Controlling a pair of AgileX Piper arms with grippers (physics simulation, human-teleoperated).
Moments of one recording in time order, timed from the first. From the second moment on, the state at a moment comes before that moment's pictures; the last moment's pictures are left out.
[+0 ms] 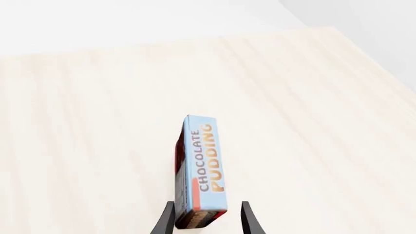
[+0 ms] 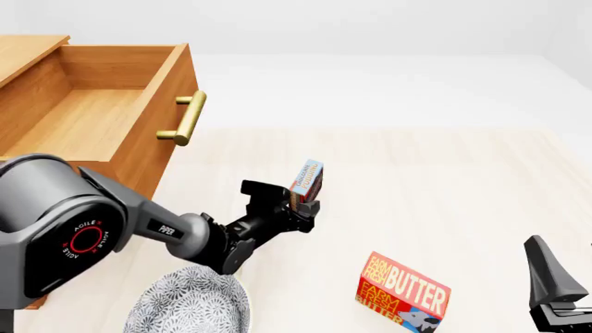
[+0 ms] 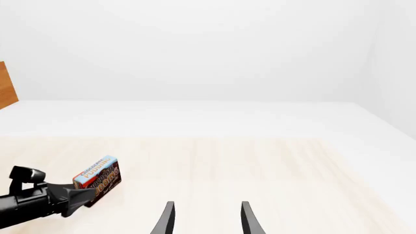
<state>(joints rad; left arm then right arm) -0.64 2.13 -0.92 -0.74 -0.30 0.00 0.00 -0.07 0.07 -0.01</state>
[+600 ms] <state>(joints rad) -0.64 2.14 -0.95 -0.73 -0.32 0.00 0.00 -0.07 0.07 -0.01</state>
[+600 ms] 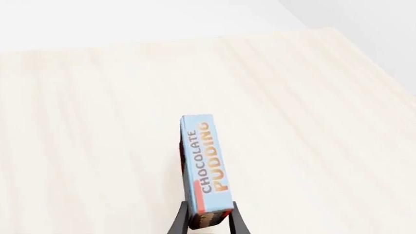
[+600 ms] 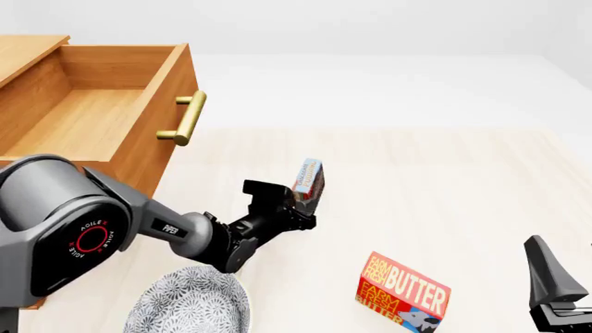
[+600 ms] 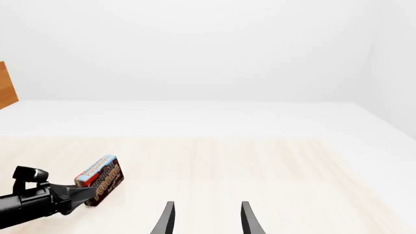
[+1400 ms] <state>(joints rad) -0.66 1.93 -0.84 -0.70 -0.25 0.00 0.00 -0.07 0.07 -0.01</state>
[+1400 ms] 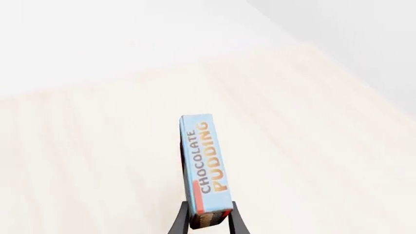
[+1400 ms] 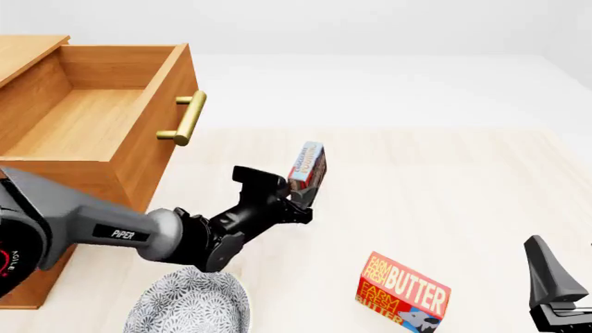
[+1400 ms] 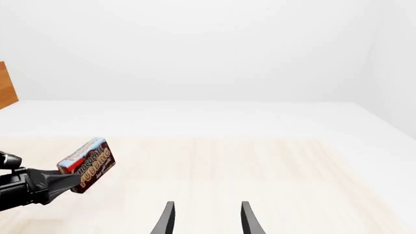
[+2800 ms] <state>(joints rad) -0.66 1.27 -0.83 -0.26 -0.06 0.00 0.00 -0.07 0.07 -0.01</state>
